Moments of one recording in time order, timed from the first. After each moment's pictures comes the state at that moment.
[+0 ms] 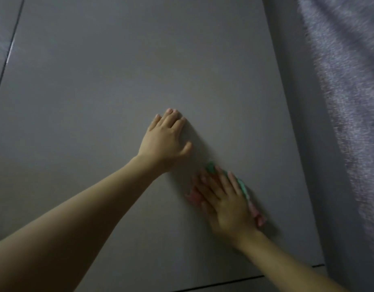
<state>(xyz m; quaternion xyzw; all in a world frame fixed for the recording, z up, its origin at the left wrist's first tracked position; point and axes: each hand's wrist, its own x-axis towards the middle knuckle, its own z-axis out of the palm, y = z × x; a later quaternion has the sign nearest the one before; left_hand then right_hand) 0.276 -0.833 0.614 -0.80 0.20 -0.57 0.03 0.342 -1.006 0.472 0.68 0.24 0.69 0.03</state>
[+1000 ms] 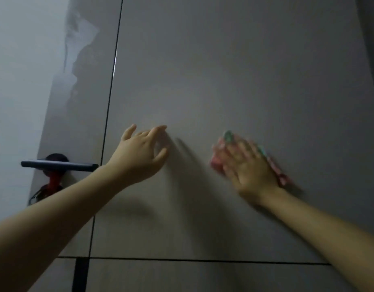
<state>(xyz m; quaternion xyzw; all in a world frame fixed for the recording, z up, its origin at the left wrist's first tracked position) 0.200 -0.641 0.555 -0.83 0.10 -0.55 0.02 0.325 -0.899 0.527 0.65 0.30 0.69 0.07</state>
